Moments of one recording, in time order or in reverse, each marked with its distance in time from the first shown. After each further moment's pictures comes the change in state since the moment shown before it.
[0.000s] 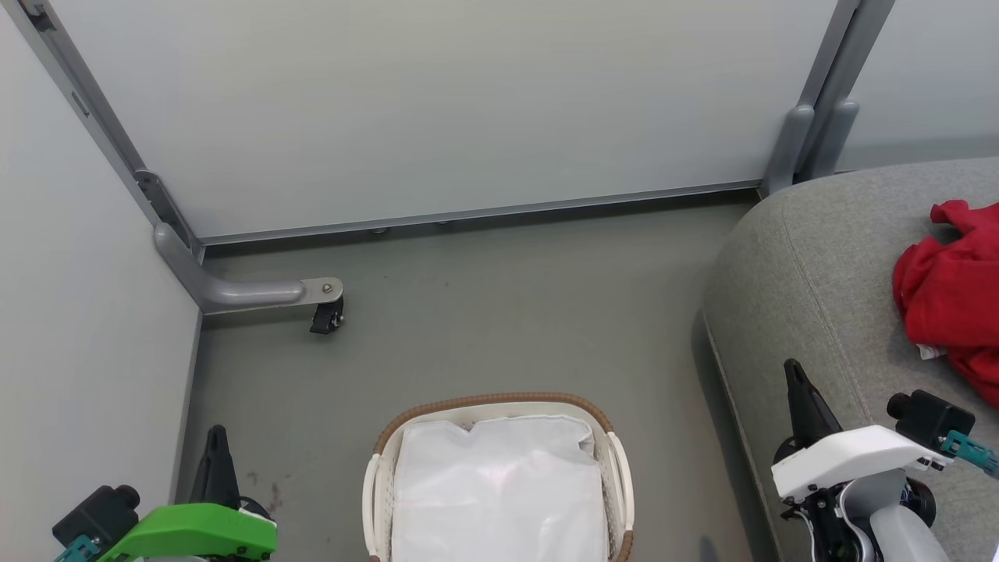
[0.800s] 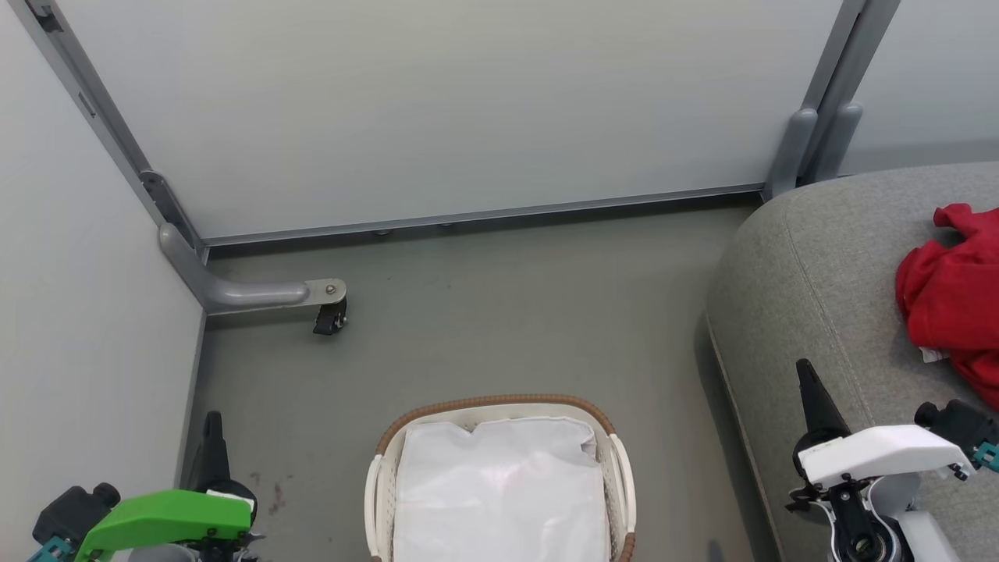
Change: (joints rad) left arm -0.016 0.001 0.017 -0.041 -0.285 0.000 0.083; right arm 0.015 -0.002 -0.028 -0.045 0.315 0.000 0.082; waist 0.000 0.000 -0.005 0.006
